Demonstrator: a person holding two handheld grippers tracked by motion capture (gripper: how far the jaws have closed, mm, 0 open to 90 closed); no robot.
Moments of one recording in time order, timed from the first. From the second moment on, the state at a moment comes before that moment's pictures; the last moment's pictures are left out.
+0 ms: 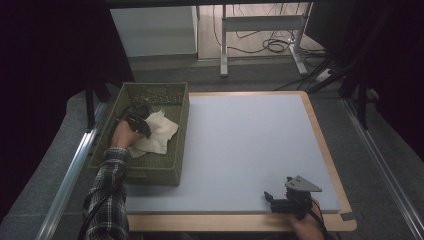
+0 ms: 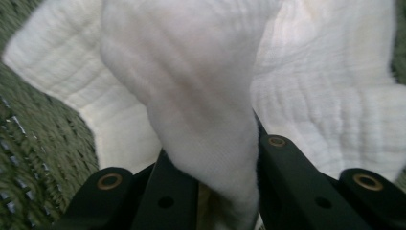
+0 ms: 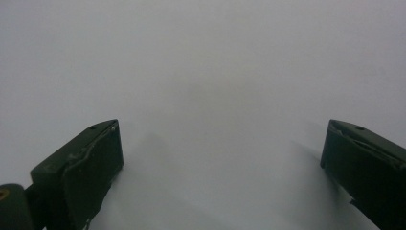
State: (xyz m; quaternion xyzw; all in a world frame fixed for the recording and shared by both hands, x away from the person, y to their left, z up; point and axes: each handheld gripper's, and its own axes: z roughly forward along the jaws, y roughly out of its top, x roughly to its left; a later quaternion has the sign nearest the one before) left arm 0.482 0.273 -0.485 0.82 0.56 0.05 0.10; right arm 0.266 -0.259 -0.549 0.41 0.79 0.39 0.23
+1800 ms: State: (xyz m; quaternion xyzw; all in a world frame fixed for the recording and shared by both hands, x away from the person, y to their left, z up) left arm 0.402 0.302 -0.334 0.79 0.51 0.18 0.30; right arm 0.266 -0.259 -0.549 0.41 0.79 0.39 0.23
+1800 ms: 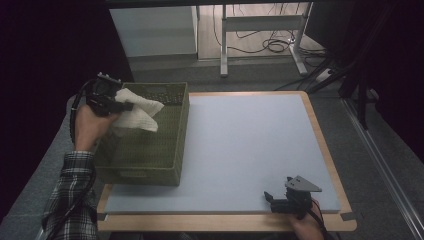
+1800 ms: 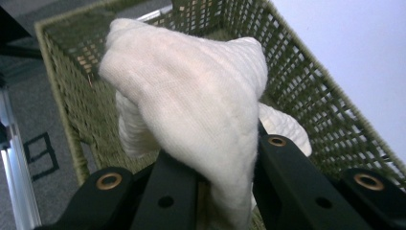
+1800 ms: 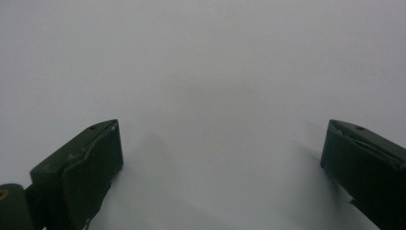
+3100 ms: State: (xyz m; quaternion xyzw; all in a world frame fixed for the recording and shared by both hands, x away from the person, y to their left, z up) left arm 0.396 0.231 -0.251 0.81 0.43 0.20 0.35; right arm 0.265 -0.259 -0.549 0.41 0.79 0.39 0.23
